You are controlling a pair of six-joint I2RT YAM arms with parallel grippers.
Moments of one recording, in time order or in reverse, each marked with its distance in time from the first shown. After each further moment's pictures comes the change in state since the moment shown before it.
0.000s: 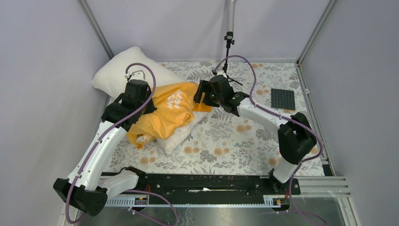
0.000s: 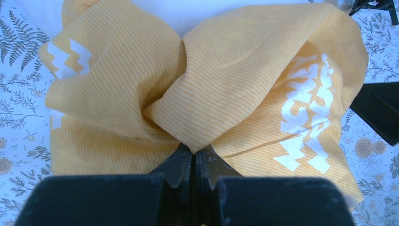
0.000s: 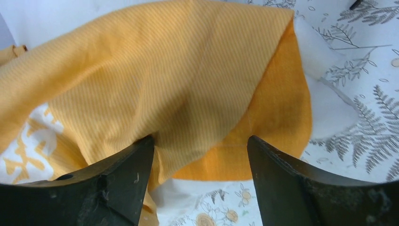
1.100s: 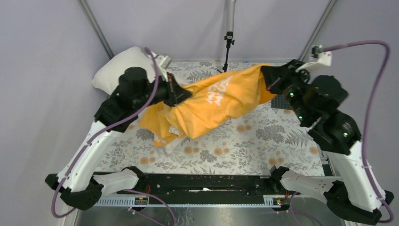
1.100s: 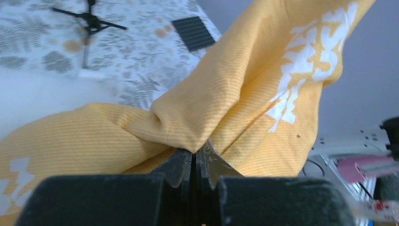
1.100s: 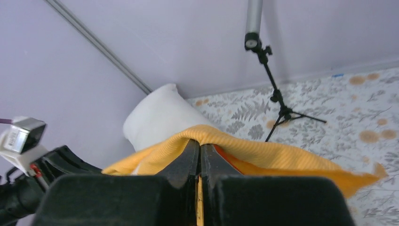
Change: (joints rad) left arm -0.183 0.013 0.269 0.181 0.618 0.053; right arm 0.011 -0.697 0.330 -0.441 0.374 -0.203
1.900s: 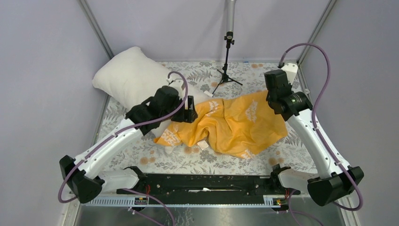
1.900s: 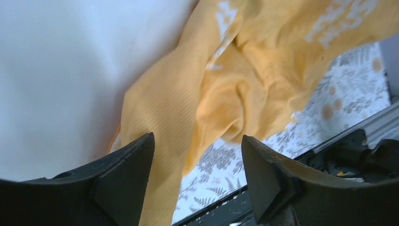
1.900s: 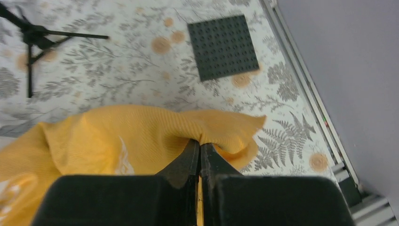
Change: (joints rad) left arm -0.168 0.124 -0.246 -0.005 -0.364 -0.073; right arm -0.312 0.190 -0.270 -0.240 0.272 -0.139
